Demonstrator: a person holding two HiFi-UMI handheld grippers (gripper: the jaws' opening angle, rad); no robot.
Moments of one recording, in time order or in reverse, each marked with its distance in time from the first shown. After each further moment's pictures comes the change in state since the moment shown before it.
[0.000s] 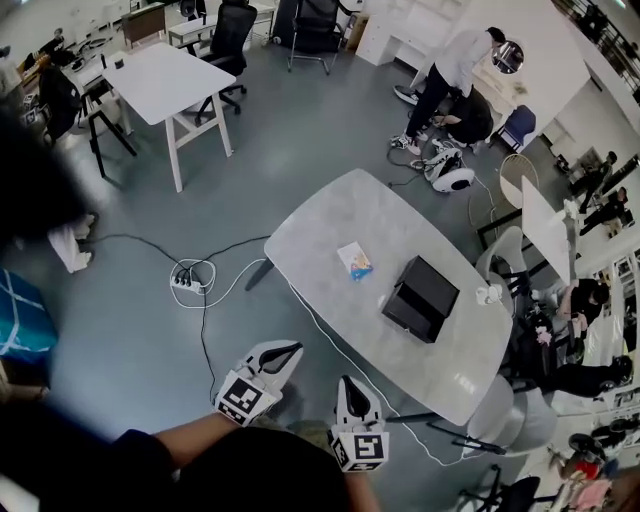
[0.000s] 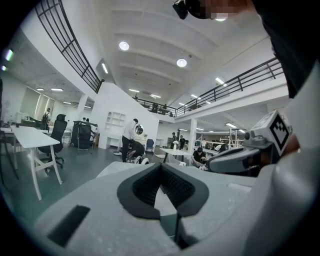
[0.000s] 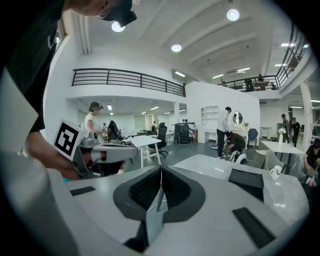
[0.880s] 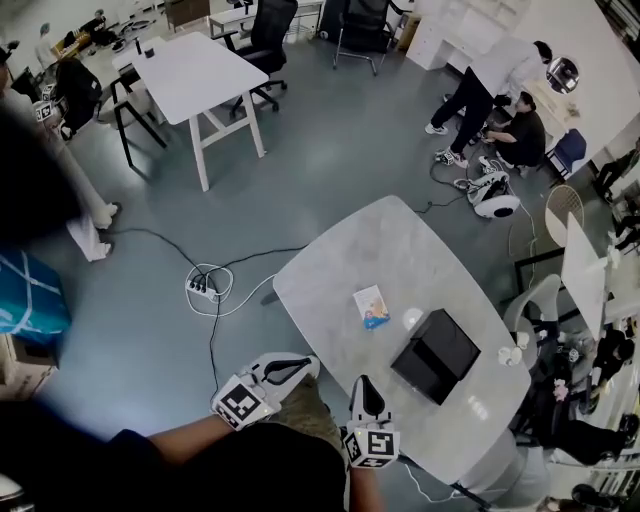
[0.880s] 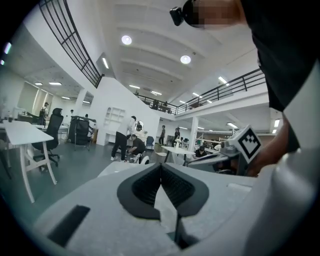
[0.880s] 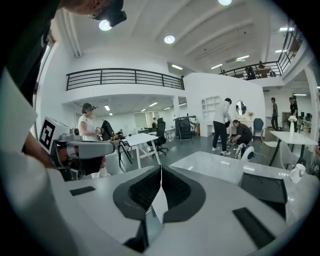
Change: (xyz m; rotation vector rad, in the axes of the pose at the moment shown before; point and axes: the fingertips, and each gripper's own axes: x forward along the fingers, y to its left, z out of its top) left arm 0.123 0.095 -0.002 -0.074 0.044 -0.017; right arm 0.172 -0.132 0.005 0.064 0.055 0.050
